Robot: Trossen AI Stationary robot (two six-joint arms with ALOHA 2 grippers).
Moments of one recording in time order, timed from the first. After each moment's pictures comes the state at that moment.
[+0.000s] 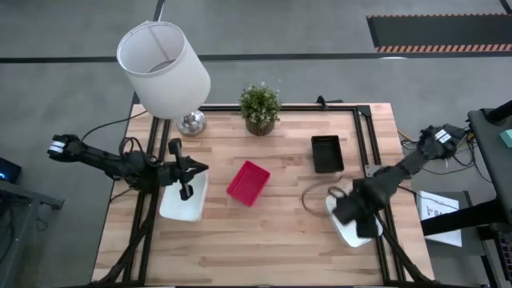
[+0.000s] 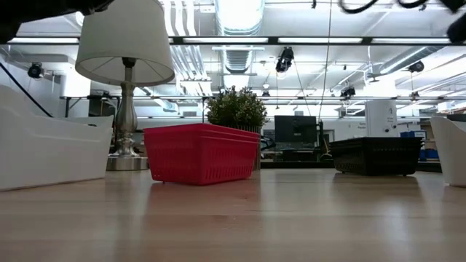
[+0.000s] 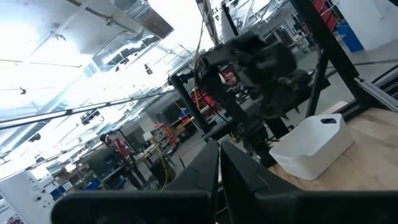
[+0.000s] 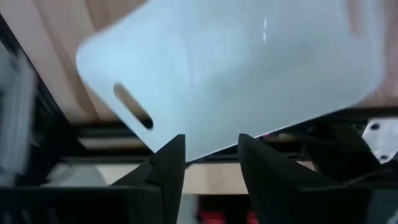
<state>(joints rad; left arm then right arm) -0.25 0.57 0.27 0.59 -0.26 0.70 0.59 1.36 1.14 -1.48 -0.30 0.66</state>
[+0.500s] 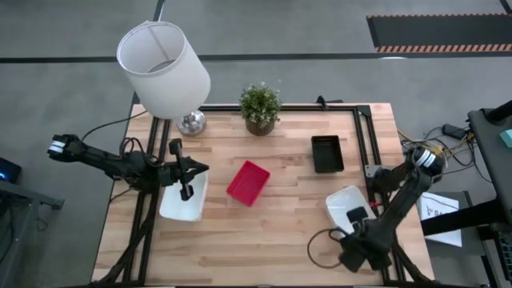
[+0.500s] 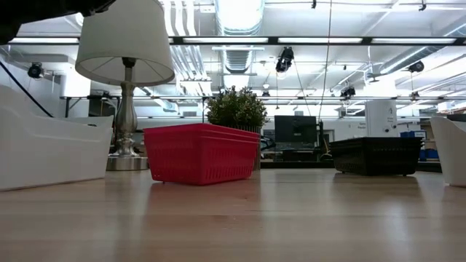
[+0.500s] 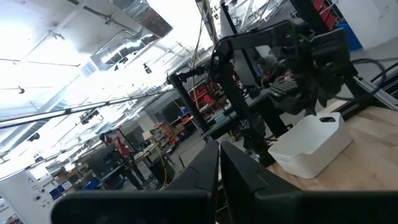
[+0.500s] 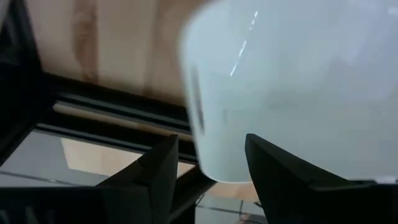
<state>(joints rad) -0.25 0.57 0.27 0.59 -0.26 0.70 0.90 1.68 1.25 -1.40 -0.31 0.54</state>
